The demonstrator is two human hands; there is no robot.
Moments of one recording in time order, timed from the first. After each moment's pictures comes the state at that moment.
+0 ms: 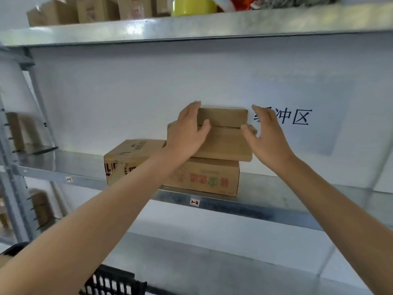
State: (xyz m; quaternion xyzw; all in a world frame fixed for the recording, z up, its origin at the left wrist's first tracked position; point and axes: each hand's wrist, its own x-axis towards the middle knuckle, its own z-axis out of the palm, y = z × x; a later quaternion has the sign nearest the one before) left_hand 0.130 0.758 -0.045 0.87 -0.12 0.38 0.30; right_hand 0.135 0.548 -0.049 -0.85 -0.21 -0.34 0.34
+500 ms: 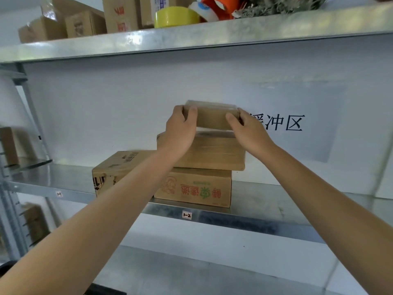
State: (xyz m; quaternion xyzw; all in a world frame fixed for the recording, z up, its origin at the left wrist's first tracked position) left_hand 0.143 0.738 -0.016 0.81 -0.04 0.37 0.45; right_hand 0.166 0.558 -0.016 -0.84 -0.22 -0.24 0.44
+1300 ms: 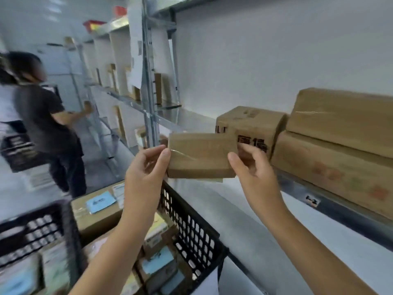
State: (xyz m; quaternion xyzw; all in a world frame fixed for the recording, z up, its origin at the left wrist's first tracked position) left_hand -0.079 0.904 -0.187 0.63 0.22 0.51 0.54; right_hand 0.072 0.759 -0.177 -0.66 -0.40 0.00 0.63
